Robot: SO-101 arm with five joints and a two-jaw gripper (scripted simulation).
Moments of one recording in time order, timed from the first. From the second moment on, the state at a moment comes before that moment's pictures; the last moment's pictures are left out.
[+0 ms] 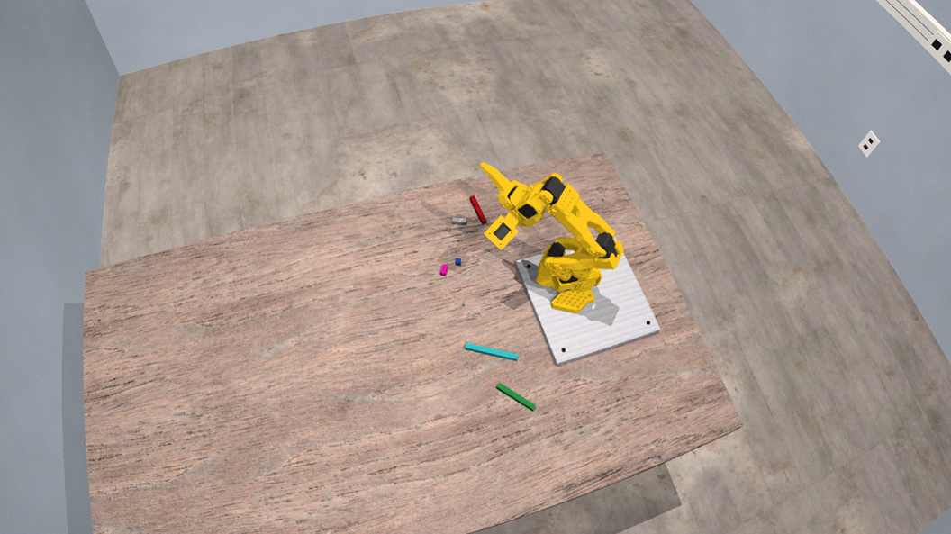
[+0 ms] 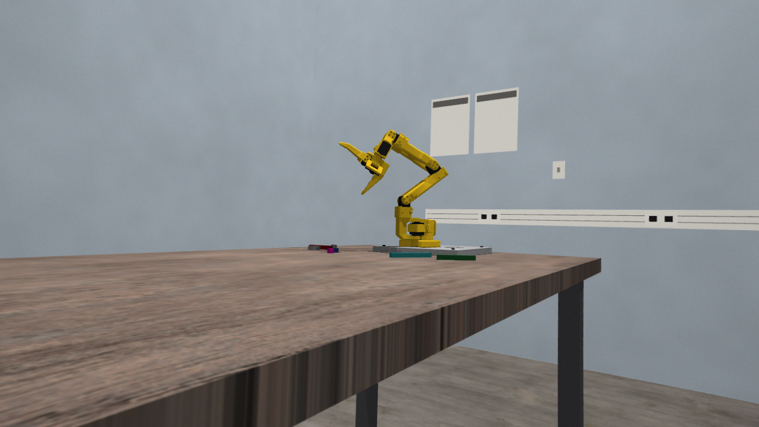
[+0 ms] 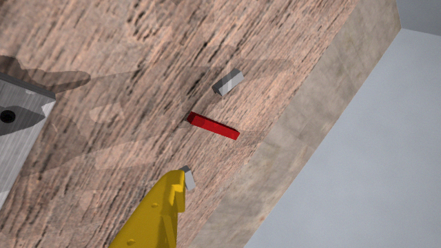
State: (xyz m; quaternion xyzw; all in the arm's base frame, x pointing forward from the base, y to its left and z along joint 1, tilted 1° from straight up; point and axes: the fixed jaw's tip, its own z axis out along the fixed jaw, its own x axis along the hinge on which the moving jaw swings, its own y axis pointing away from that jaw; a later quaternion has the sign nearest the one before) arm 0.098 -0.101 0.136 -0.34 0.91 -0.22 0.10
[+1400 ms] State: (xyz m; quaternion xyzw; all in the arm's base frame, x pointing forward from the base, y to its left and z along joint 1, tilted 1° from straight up) arm 0.080 -0.116 0.136 -0.27 0.93 -0.23 0.08
